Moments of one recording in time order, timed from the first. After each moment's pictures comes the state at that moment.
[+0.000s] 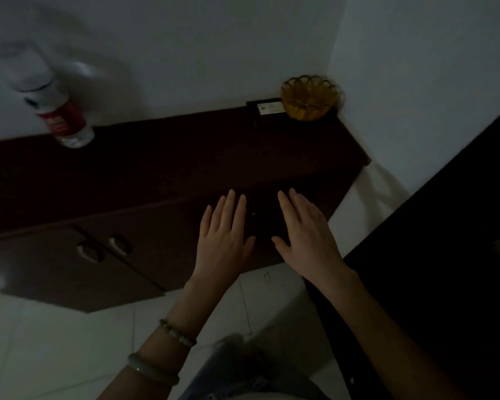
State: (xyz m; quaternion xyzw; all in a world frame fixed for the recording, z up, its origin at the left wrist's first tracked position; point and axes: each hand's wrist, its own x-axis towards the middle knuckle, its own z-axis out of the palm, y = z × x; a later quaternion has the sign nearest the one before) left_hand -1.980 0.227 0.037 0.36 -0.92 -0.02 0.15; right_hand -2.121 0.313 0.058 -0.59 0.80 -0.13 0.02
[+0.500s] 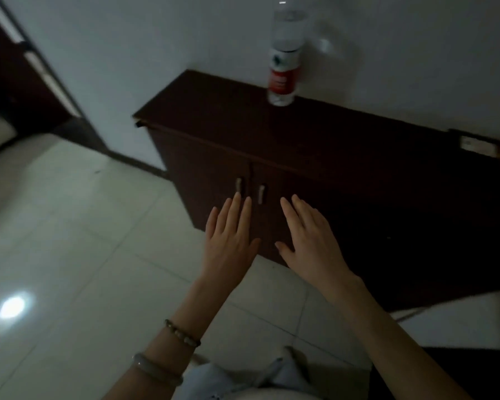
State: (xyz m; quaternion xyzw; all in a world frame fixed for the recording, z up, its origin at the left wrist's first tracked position) left_hand -1.748 0.270 0.041 0.64 -0.75 0.00 0.14; right_hand -1.910 0.253 0.057 -0.82 0.56 -0.10 0.09
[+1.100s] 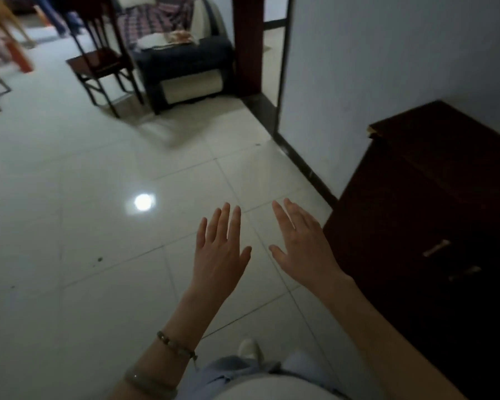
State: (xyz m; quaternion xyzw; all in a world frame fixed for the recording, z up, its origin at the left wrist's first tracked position) left_hand -1.425 0.447 0.022 0.88 -0.47 0.03 0.11; right_hand -1.535 0.322 0.049 -0.97 0.23 -0.07 0.10
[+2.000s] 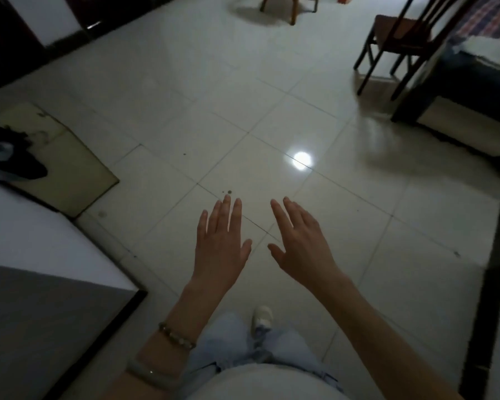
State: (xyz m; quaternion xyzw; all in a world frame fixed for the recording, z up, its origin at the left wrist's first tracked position) left_hand -1.151 0.519 0.004 0.99 0.07 0.02 0.09; right_hand -1.099 0.368 0.024 -0.95 -0.28 0.08 0.14
